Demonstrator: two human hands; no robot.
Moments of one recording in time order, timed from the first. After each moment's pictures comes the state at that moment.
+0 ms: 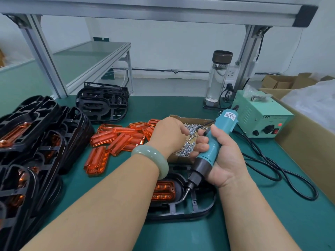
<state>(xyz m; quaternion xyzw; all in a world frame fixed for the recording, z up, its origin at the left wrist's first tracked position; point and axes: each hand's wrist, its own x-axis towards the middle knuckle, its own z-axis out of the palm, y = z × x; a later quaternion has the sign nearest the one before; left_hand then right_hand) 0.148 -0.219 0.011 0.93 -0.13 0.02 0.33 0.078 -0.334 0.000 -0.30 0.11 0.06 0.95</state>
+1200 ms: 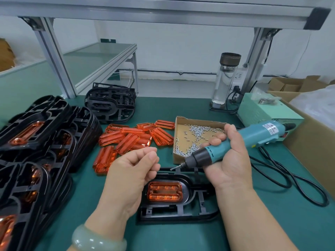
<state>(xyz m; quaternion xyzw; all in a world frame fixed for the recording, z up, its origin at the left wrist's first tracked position) 0.052 -0.139 -0.010 0.58 0.07 0.00 0.81 0.075 -0.311 0.003 -0.22 0.10 -0.15 0.96</state>
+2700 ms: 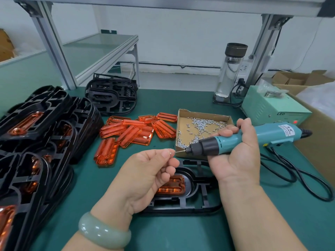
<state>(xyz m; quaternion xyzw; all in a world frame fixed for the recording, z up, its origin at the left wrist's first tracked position) 0.047 -0.149 -0.006 0.54 0.06 -0.17 0.83 0.070 -0.308 0.011 -0.15 0.12 -0.20 0.96</state>
